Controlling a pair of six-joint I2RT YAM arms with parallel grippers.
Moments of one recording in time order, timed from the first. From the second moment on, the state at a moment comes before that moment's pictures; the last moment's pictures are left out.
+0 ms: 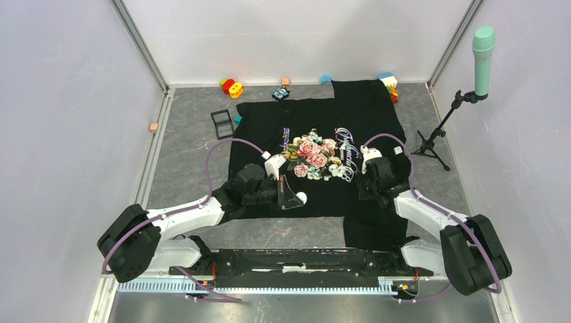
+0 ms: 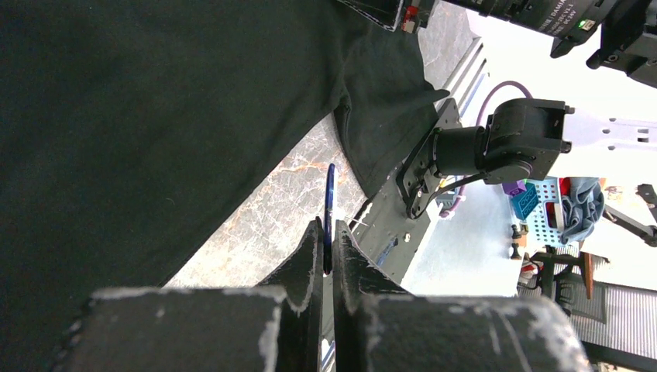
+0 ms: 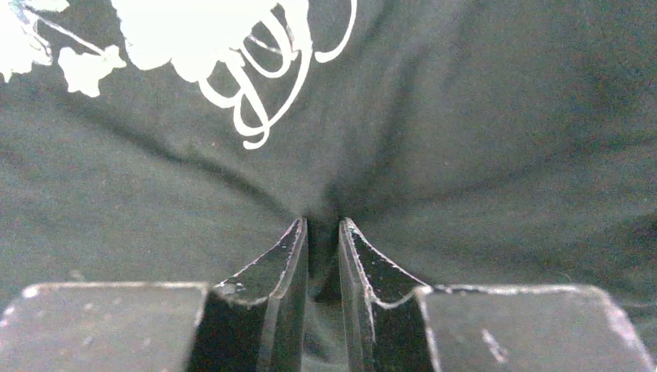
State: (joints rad) left arm -0.82 1.22 0.50 0.26 0.39 -0.77; right arm 0.36 1.20 0.44 -0.11 0.08 0.18
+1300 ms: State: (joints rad) left arm -0.82 1.22 0.48 0.26 0.39 -0.77; right arm 0.36 1.17 0.45 -0.21 0.04 0.18
